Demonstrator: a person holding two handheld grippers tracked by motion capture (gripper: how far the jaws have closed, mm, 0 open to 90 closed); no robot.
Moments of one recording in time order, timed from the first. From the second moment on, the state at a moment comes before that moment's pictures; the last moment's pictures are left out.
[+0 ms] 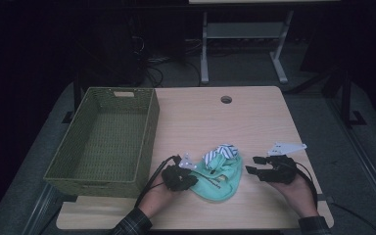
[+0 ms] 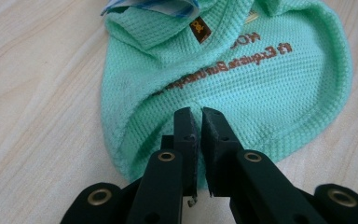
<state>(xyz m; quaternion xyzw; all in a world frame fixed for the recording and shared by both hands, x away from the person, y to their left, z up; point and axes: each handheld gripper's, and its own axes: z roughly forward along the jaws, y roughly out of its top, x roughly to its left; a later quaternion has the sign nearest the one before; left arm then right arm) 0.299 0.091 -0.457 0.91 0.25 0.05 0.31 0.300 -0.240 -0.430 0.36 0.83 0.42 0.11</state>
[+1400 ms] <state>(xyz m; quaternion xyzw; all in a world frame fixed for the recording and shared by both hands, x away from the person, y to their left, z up) 0.303 0.089 -0.455 0.92 0.26 0.04 0.30 0.374 -0.164 -0.392 0.29 0.87 0.41 0.07</state>
